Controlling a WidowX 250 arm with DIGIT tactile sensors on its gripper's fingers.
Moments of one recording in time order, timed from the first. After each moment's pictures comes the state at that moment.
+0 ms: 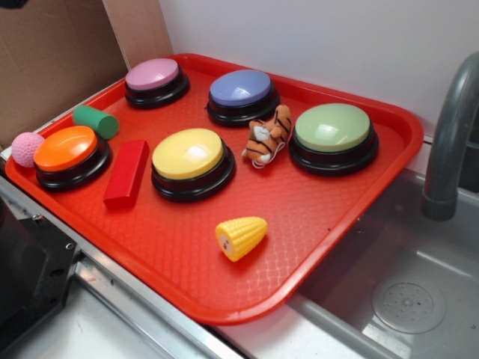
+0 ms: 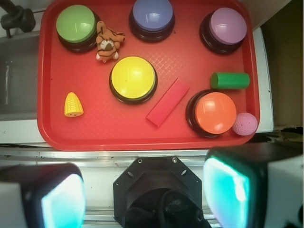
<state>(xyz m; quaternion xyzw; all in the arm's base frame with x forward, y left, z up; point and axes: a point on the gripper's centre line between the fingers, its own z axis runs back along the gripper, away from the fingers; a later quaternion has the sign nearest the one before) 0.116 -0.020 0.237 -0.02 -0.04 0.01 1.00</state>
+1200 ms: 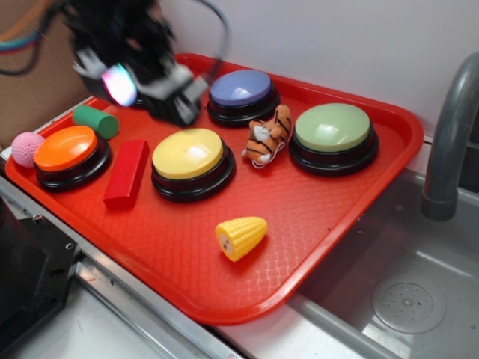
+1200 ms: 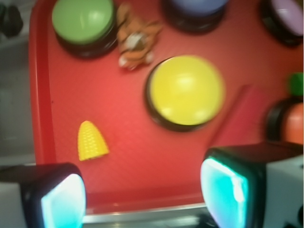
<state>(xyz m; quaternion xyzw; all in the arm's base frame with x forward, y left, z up) 0.169 -0.097 0.122 -0.05 -0.04 0.03 1.00</state>
